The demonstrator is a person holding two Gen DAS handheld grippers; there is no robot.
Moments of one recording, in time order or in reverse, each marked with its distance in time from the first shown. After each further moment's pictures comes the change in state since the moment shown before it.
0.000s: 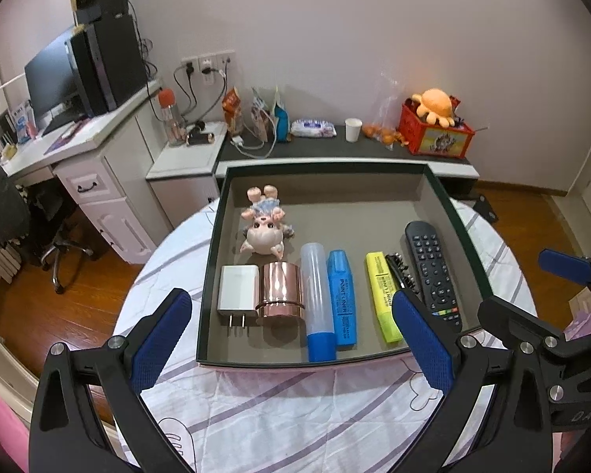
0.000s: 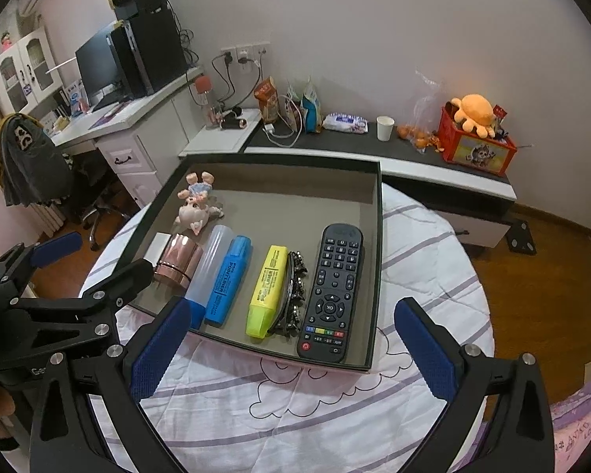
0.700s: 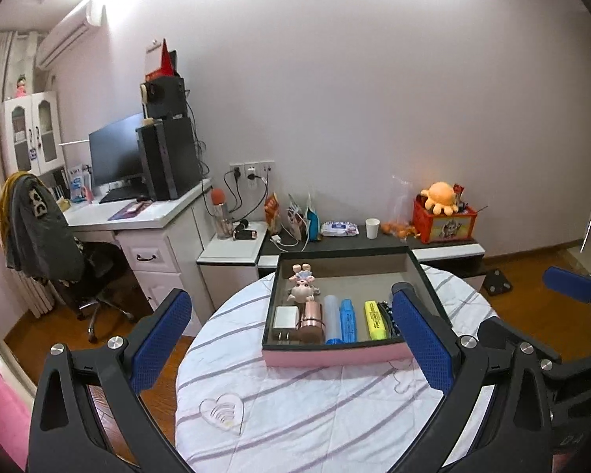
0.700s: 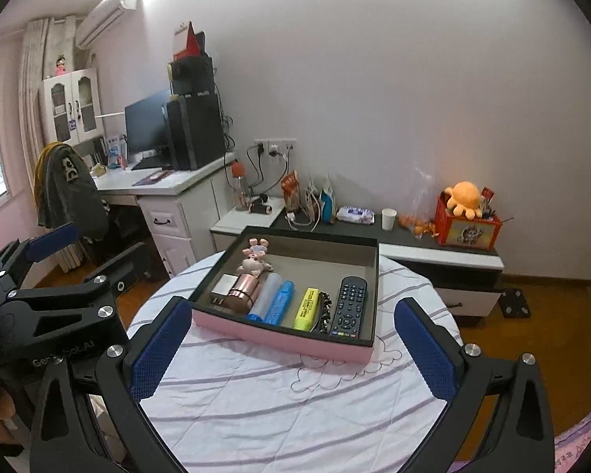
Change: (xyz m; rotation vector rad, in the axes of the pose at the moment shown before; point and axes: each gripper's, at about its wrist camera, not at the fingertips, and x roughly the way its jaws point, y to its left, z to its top) left arm -0.187 -0.005 -0.073 -0.022 -0.417 0.128; right arm -0.150 0.048 -0.075 -0.077 -0.377 0.018
